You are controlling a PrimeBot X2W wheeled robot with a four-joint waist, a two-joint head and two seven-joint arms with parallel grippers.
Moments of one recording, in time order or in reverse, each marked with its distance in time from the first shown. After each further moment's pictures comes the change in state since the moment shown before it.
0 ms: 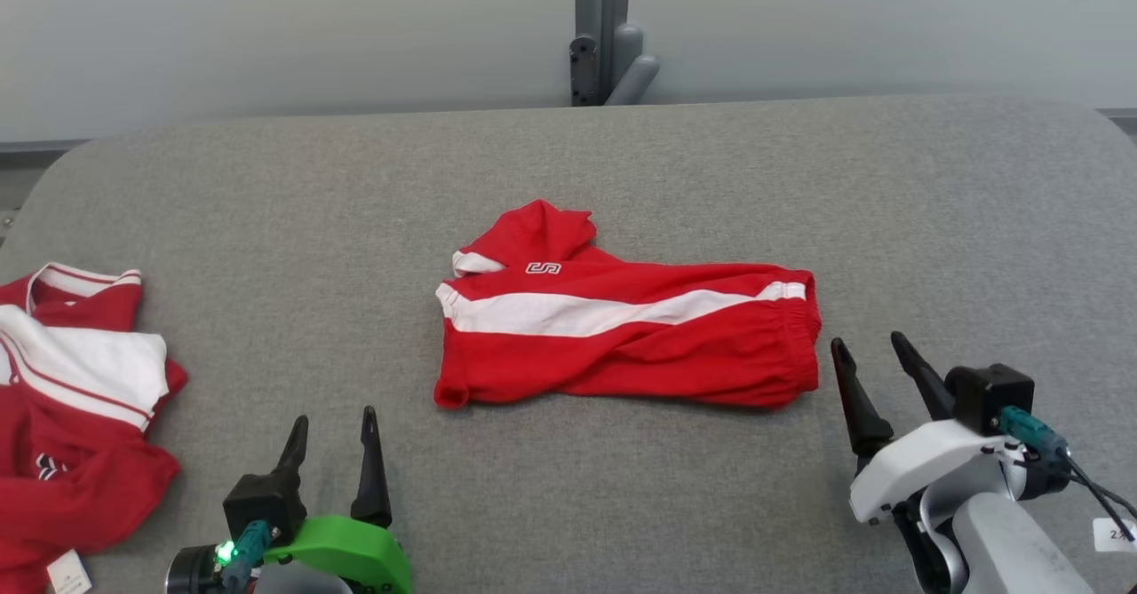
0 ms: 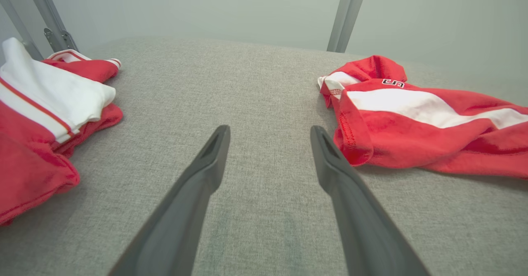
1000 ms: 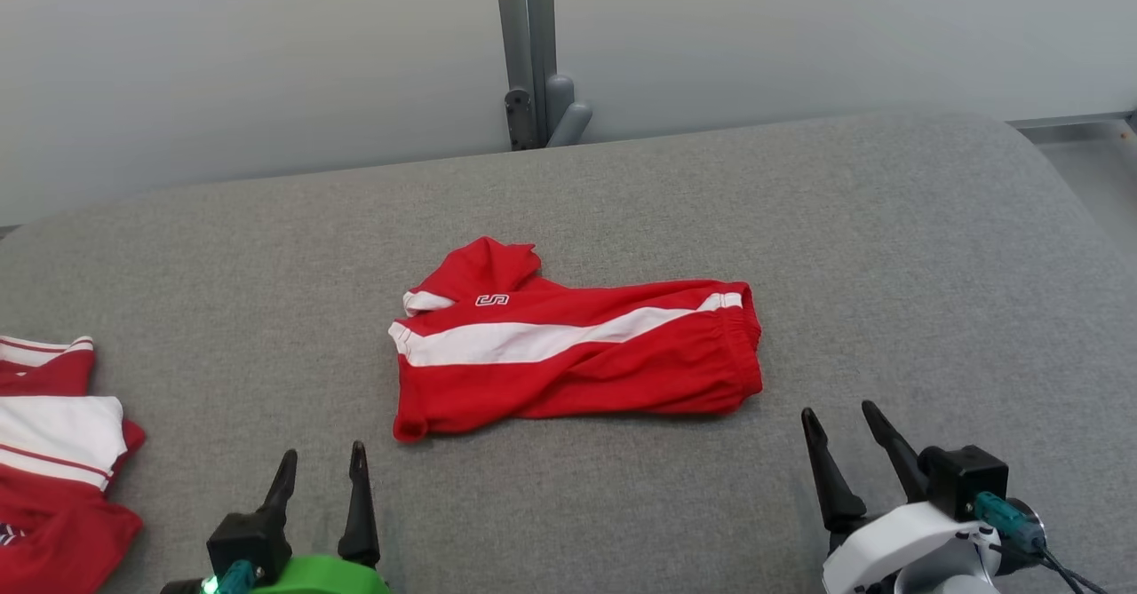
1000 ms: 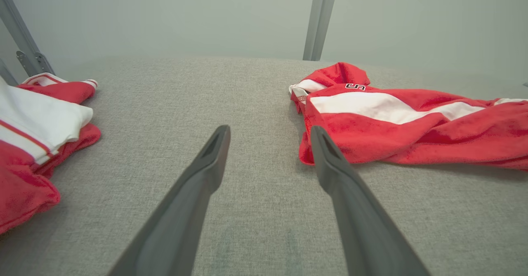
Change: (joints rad) left arm 0.111 0.000 0.074 -0.072 0.049 -0.050 0.000; right arm 0.227 0.096 -0.031 -0.192 -0.103 0.000 0.000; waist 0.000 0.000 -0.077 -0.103
